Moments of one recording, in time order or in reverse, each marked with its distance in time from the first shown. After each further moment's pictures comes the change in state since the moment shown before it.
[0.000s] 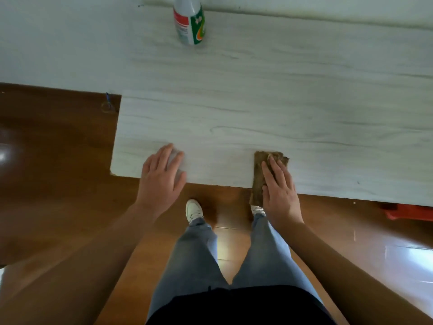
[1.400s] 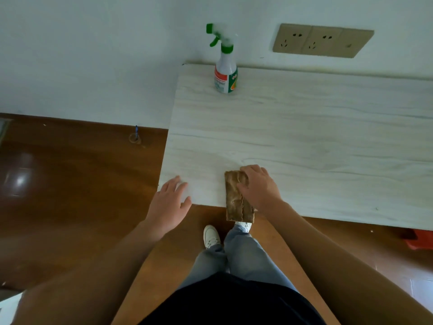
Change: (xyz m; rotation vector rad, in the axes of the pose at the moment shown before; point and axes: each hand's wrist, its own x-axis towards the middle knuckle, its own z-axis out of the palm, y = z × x) left_hand -0.013 -0.074 -0.059 -0.129 -0.318 -0.186; right_hand 0.090 -0.141 -0.020 0.106 -0.215 0.000
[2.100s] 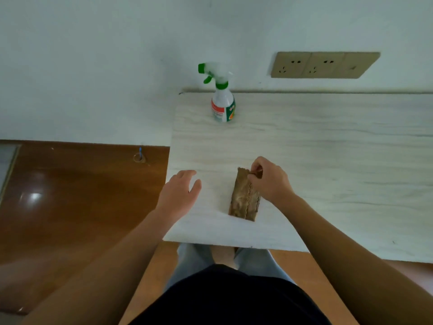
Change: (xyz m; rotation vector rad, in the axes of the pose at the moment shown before) left_hand 0.106 0.040 -0.089 -0.201 0.062 -0.040; right_hand 0.091 0.004 -0.075 0.298 0.080 0.101
